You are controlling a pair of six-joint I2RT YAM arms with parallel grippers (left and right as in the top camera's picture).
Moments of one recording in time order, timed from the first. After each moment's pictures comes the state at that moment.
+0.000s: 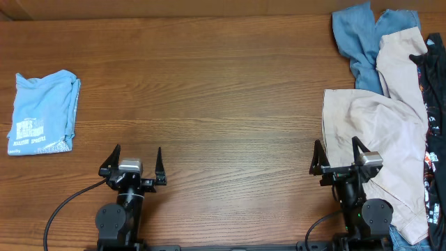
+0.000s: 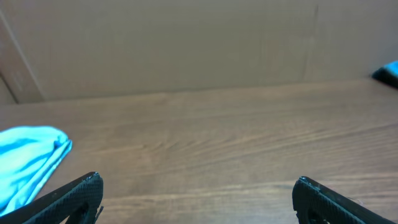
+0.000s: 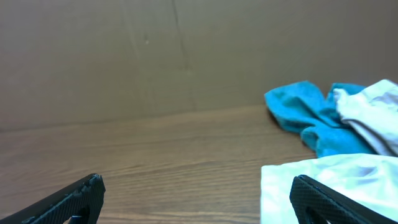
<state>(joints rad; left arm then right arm) -0.03 0.01 0.01 -0.06 0.03 0.04 0.03 0.01 0.02 -0.01 -0.09 0.18</state>
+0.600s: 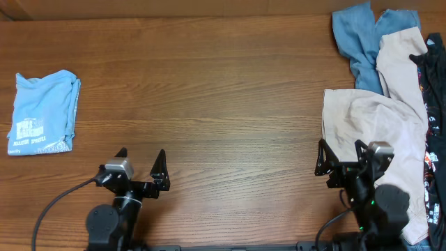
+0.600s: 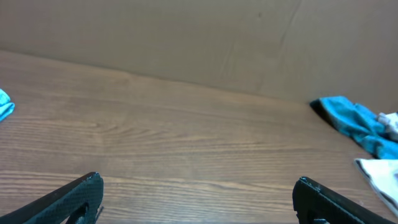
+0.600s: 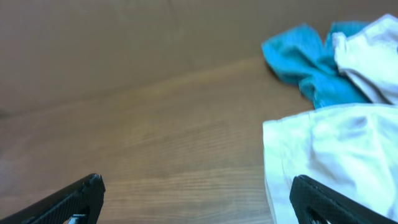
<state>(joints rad) -0.03 0.05 0.23 -0.31 0.13 -0.26 0.03 0.27 0.41 -0.43 -0.09 0.28</state>
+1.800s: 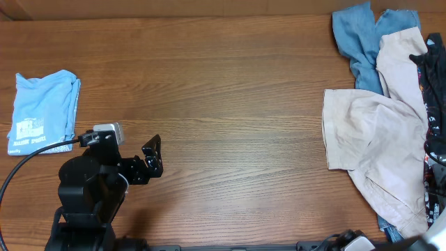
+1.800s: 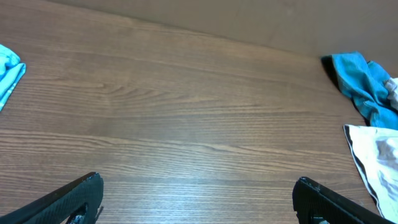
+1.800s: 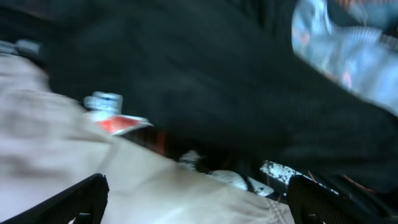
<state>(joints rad) -0.03 0.59 0.82 -0.73 0.15 -0.25 -0.95 1.28 0.96 -0.87 0.10 0.51</state>
